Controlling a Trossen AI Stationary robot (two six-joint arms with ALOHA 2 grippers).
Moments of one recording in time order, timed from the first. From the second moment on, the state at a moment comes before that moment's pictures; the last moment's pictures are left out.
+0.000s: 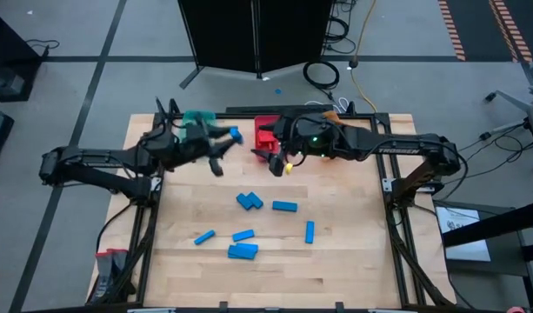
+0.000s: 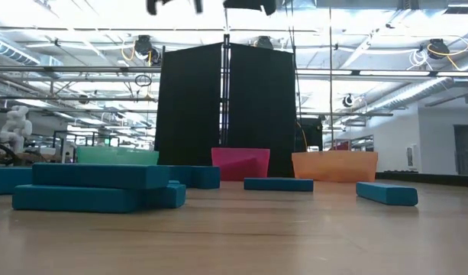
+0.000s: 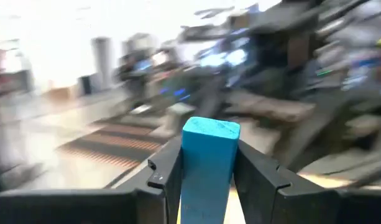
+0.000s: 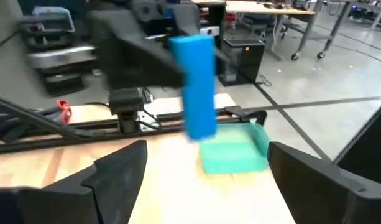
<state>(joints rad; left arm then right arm) 0.08 1.00 0.81 0.33 -0.26 0.07 -0.07 1.57 1.53 -0.23 0.18 0.03</state>
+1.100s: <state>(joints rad) 0.74 1.37 0.80 -0.55 -0.41 -0.38 -0.05 1.45 1.53 -0.47 0.18 0.12</state>
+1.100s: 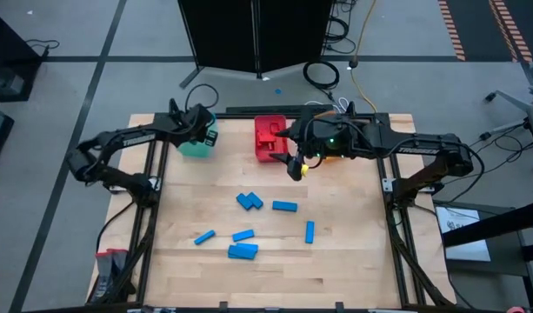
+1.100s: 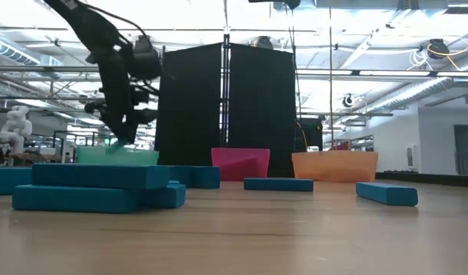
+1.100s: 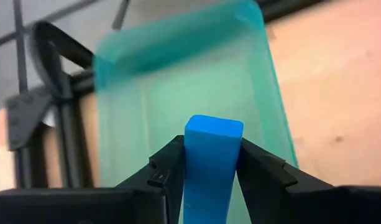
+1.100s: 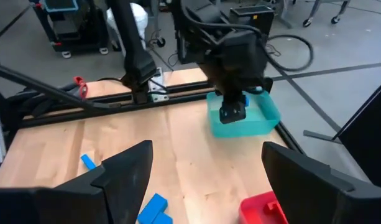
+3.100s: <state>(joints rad) 0.62 0.69 0.91 -0.56 -0.08 -0.30 0.07 2.16 1.53 -0.89 -0.03 0.15</state>
